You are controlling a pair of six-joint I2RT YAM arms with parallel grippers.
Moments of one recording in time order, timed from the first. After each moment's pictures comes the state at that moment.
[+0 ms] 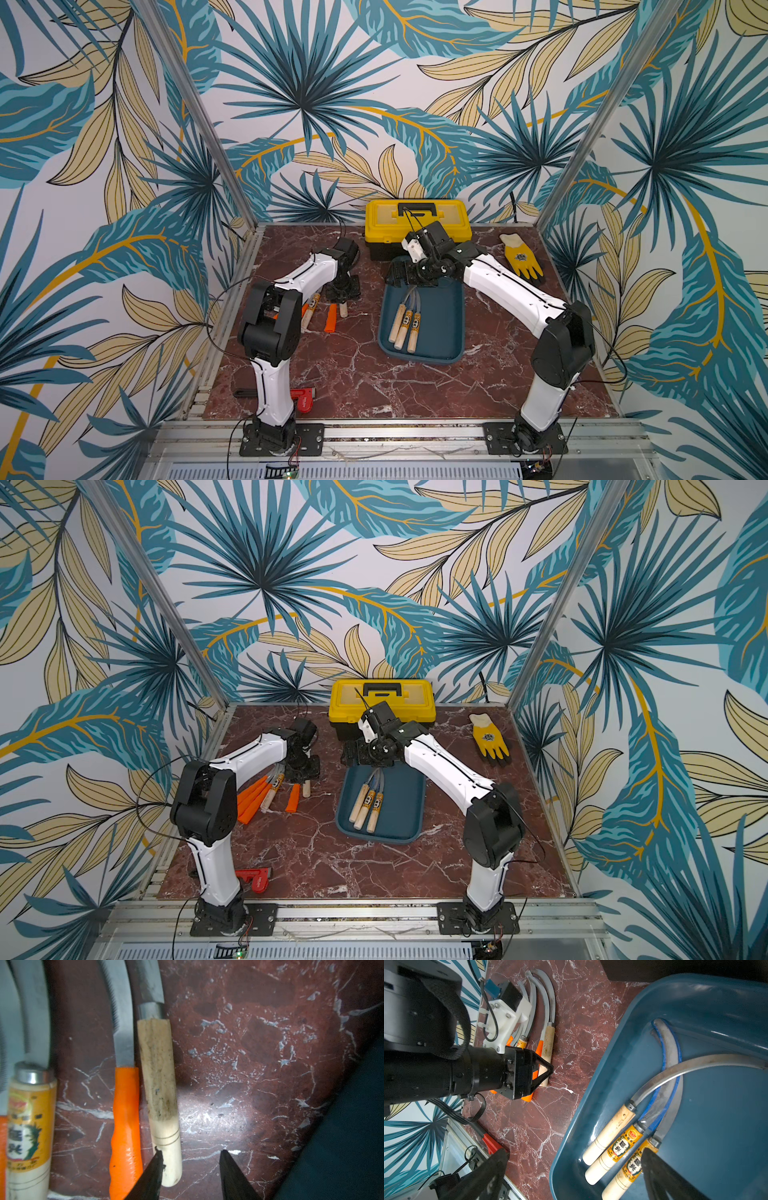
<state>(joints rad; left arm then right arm) -0.31 1.96 1.48 -0.91 0.06 -0.51 0.58 1.82 1.65 -0.78 -0.27 0.45</state>
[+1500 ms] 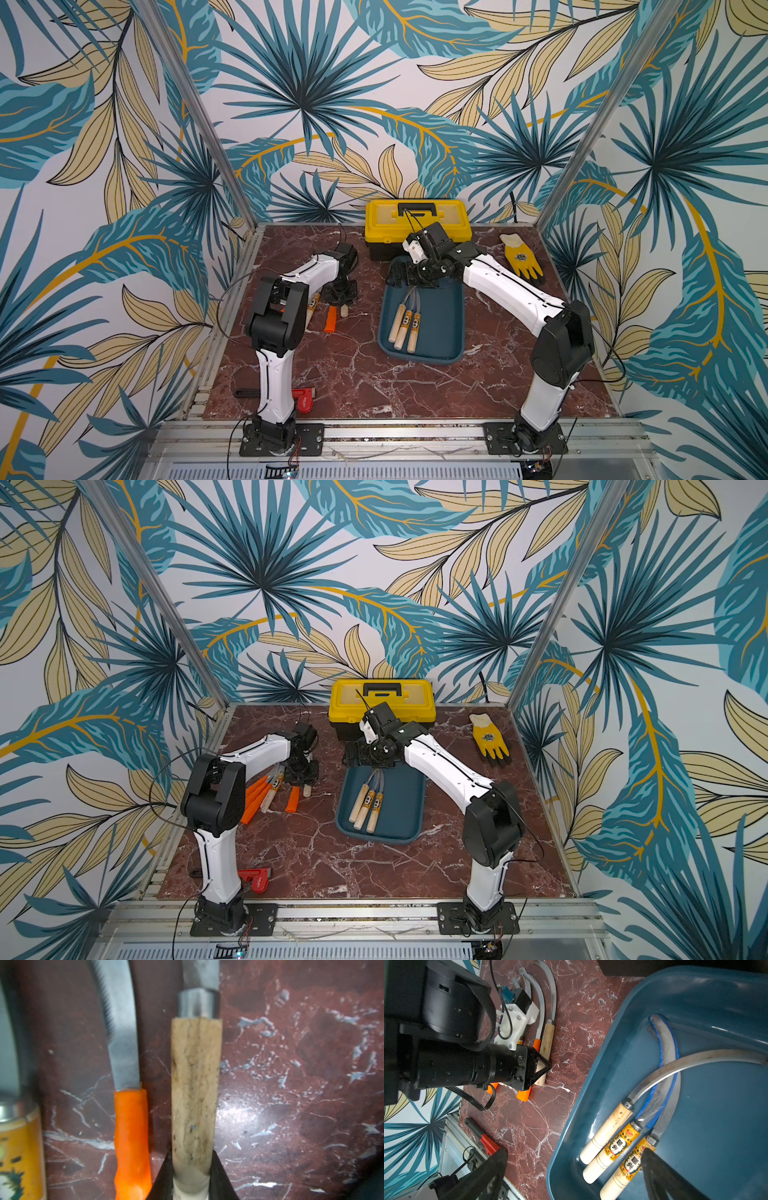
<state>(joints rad) -0.29 2.05 1.49 -0.91 0.04 -0.45 0.58 1.82 1.64 -0.78 -0.27 0.46</state>
